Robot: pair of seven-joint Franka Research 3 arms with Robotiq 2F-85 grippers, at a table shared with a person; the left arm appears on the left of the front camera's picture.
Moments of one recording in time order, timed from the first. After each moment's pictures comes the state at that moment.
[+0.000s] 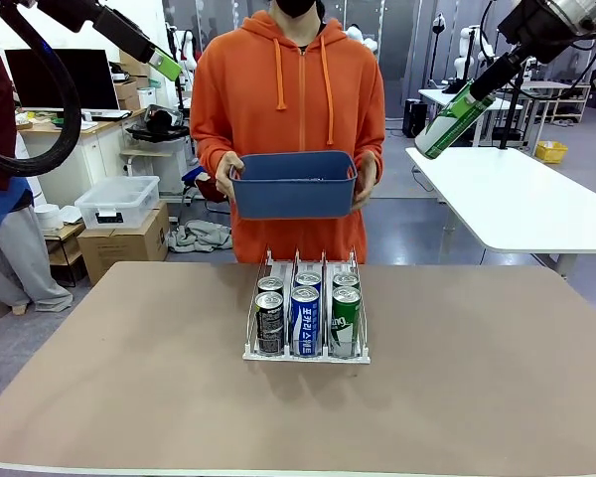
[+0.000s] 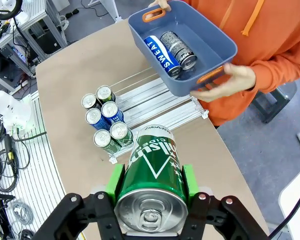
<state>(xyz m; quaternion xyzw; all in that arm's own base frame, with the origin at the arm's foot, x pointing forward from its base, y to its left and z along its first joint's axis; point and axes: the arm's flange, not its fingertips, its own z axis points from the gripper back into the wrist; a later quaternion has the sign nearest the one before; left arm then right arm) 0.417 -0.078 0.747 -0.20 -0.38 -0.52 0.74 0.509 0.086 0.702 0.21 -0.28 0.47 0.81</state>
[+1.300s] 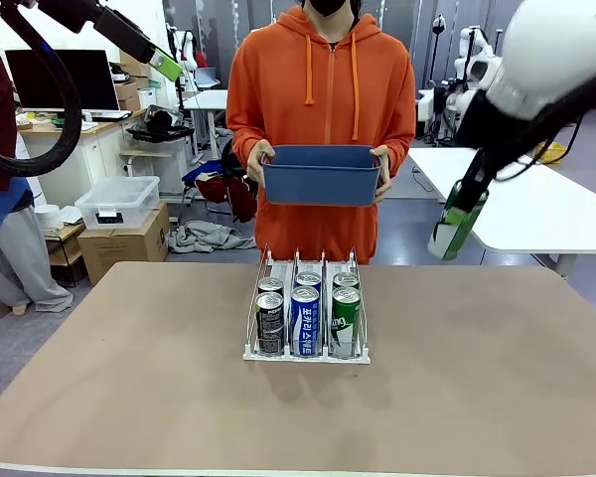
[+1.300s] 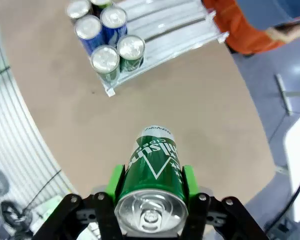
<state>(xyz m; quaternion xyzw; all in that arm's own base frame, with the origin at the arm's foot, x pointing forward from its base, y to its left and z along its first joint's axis) 0.417 -0.078 0.748 -0.20 -0.38 -0.52 0.74 0.385 0.175 0.585 0.00 -0.18 0.49 0.86</state>
